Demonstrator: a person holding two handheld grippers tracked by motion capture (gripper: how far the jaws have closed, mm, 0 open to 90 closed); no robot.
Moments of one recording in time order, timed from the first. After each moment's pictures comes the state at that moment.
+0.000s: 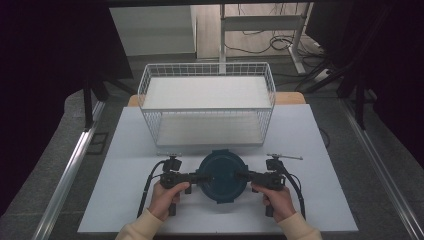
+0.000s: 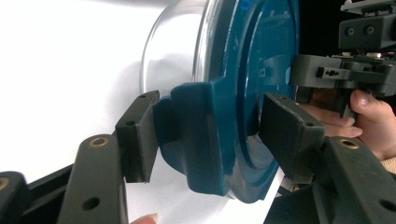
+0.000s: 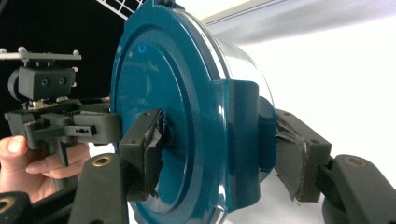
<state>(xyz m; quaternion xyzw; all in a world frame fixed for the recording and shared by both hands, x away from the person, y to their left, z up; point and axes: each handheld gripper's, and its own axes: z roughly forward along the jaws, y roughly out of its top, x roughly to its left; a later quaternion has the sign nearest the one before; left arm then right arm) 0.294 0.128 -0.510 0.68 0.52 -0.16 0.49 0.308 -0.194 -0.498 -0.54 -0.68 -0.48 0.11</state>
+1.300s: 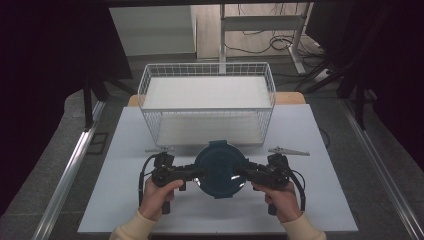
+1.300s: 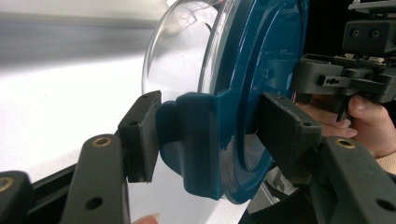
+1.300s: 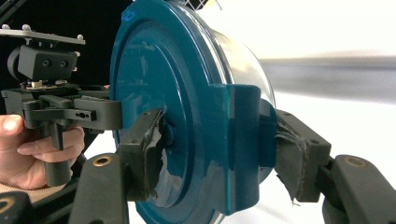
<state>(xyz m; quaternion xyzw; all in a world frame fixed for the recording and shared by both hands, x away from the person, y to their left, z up) 0.277 0.138 -0.458 0.69 0.49 -0.11 0.53 0.289 -0.184 -0.441 -0.47 -0.71 -0.52 0.04</state>
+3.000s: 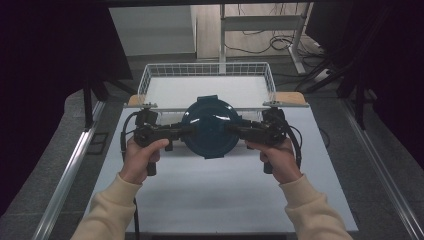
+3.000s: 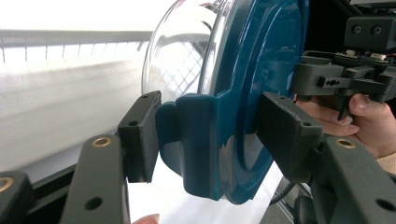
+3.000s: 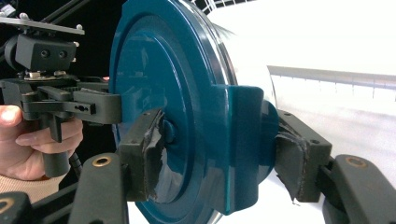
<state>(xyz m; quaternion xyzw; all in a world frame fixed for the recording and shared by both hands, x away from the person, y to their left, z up) 0.319 0.167 -0.348 0.69 0.45 -0.03 0.56 0.340 -0.154 -0.336 -0.40 -0.73 -0.56 -0.01</state>
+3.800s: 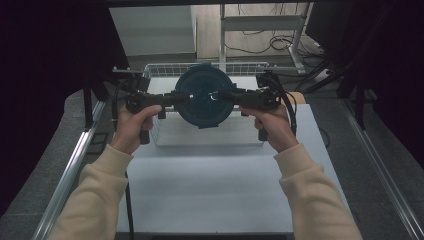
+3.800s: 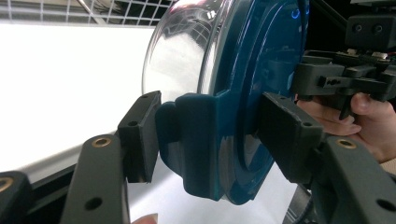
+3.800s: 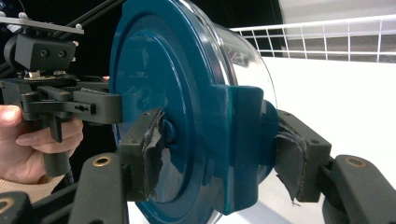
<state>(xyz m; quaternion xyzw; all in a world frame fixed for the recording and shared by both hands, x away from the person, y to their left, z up) 0.367 0.186 -0.295 0.70 0.44 -0.01 0.57 0.390 -0.134 -0.283 -0.38 -0.73 -0.57 -0.02</state>
